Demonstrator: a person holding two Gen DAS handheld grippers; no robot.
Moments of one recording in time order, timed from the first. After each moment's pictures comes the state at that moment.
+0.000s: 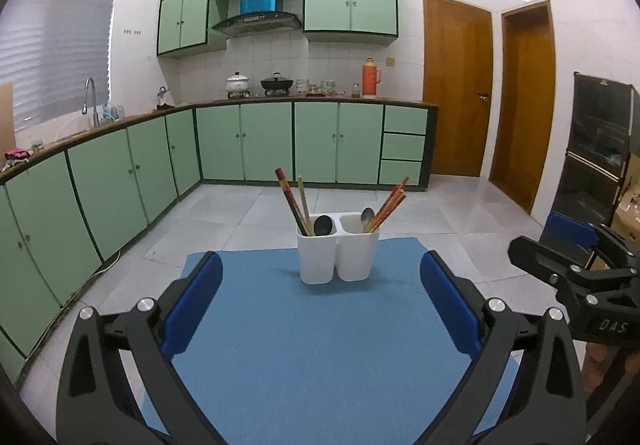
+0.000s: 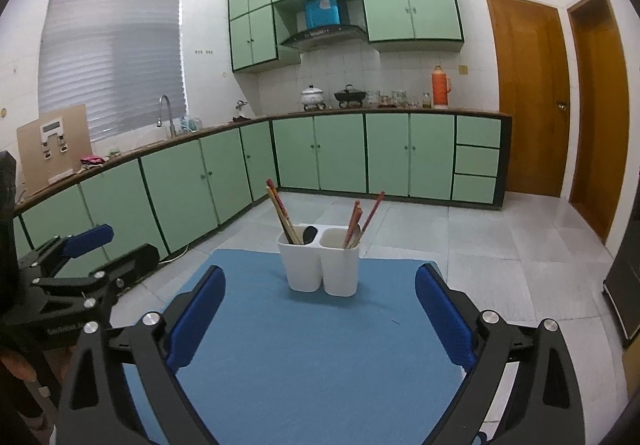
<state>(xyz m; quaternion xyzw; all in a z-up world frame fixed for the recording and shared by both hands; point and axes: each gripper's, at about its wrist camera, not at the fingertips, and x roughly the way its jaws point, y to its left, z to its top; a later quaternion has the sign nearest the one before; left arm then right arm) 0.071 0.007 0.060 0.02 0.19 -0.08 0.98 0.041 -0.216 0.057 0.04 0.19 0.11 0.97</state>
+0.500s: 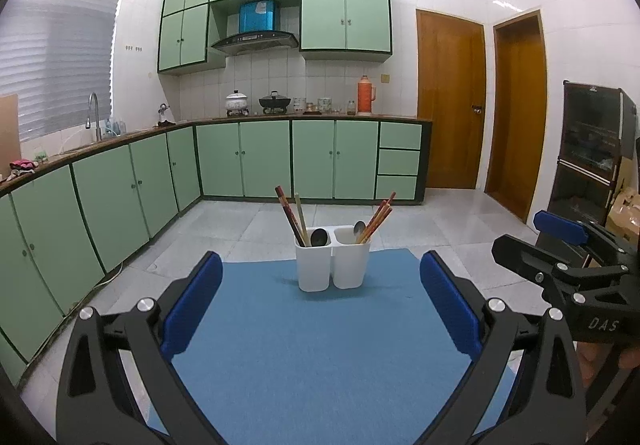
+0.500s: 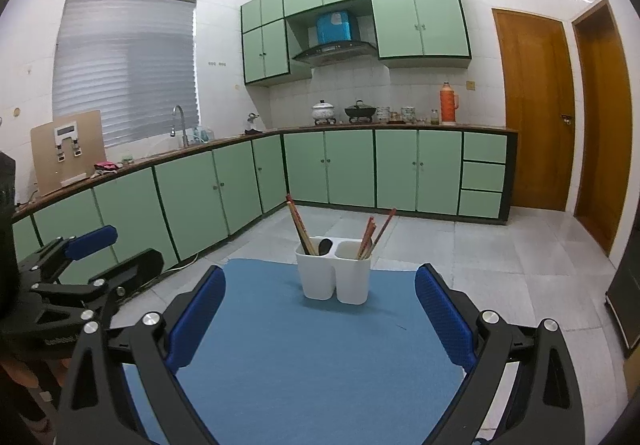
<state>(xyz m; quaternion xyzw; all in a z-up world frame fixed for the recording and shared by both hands) 0.033 0.008 0.075 0.02 0.16 -0.09 0.98 0.012 -0.208 0.074 0.03 0.17 0.13 0.98</state>
